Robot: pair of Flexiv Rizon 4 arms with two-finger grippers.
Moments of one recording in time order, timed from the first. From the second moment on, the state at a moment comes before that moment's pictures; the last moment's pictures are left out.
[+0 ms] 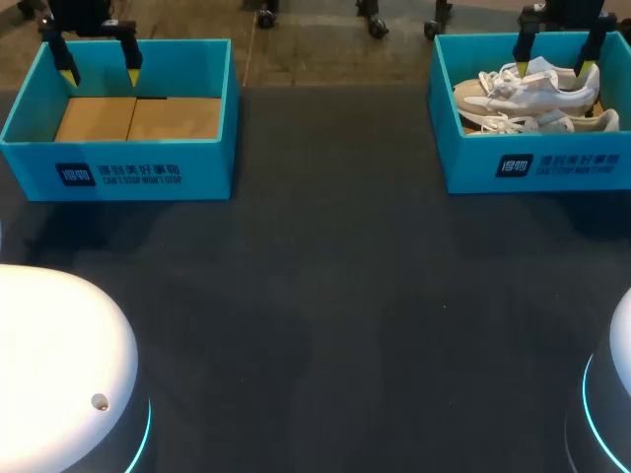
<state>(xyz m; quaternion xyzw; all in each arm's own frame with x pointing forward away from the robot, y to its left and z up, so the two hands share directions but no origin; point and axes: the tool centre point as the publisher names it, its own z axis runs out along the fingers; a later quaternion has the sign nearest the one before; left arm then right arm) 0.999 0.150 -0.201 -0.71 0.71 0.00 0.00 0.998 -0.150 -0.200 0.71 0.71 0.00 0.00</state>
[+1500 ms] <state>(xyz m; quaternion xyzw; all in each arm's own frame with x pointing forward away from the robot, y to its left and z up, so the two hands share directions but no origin) 0.999 0.150 -0.201 -0.71 0.71 0.00 0.00 1.016 -0.212 -0.234 0.72 0.70 0.01 0.02</state>
